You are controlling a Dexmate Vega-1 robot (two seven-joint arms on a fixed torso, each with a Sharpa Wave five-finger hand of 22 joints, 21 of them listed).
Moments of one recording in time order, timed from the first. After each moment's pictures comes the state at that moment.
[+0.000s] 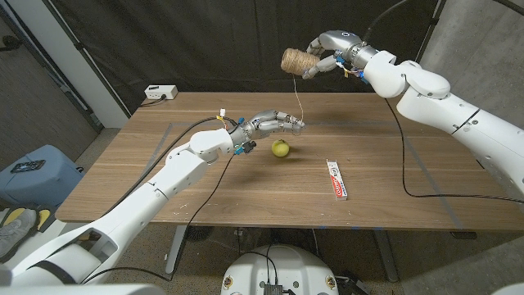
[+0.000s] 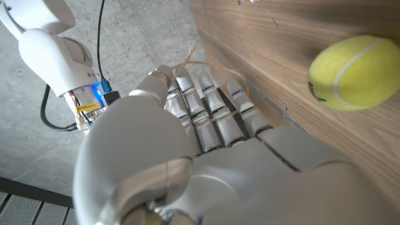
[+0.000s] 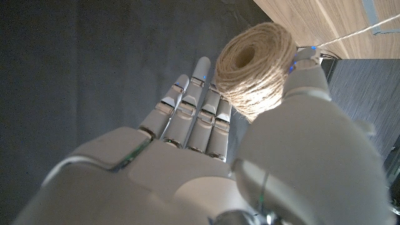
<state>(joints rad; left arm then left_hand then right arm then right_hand) 0.75 0.56 0.53 -1.70 -0.44 0.04 -0.36 1.13 0.09 0.39 -0.16 0.31 0.96 -0.04 0.31 0.21 0.88 -0.14 0.38 0.57 0.71 -0.11 0.27 0.28 0.39 0.05 0.37 0.19 -0.35 -0.91 -0.72 -1.85 -0.45 -0.13 0.05 0.95 -0.11 0.16 -0.15 0.21 0.80 -0.01 0.37 0.21 0.90 -0.10 0.33 0.36 0.83 -0.10 0.23 0.53 0.51 -0.05 0.20 0.17</state>
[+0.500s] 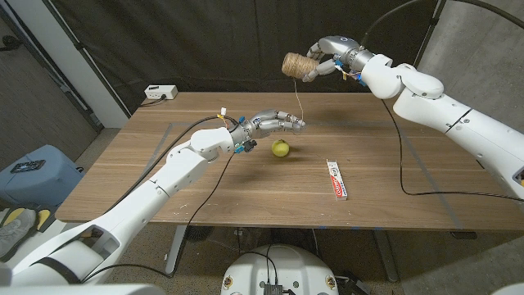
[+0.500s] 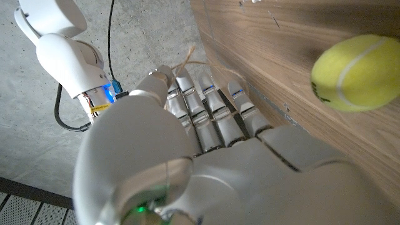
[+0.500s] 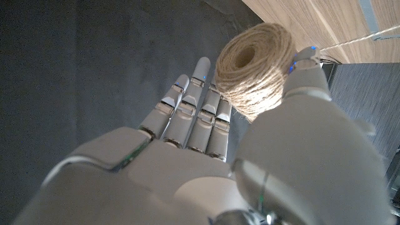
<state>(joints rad) 0.74 0.55 0.54 -1.69 -0.45 0.04 -0.38 1.13 0.09 0.39 -0.16 0.31 0.96 -0.04 0.31 0.21 0.88 -0.14 0.38 0.57 0.70 -0.11 0.27 0.29 0.39 0.05 0.37 0.19 -0.32 -0.88 -0.75 -1.77 -0.44 -0.11 0.05 0.95 -0.11 0.16 -0.15 0.22 0.80 -0.01 0.37 0.21 0.90 -0.10 0.33 0.36 0.83 -0.10 0.22 0.53 0.51 -0.05 0.20 0.17</state>
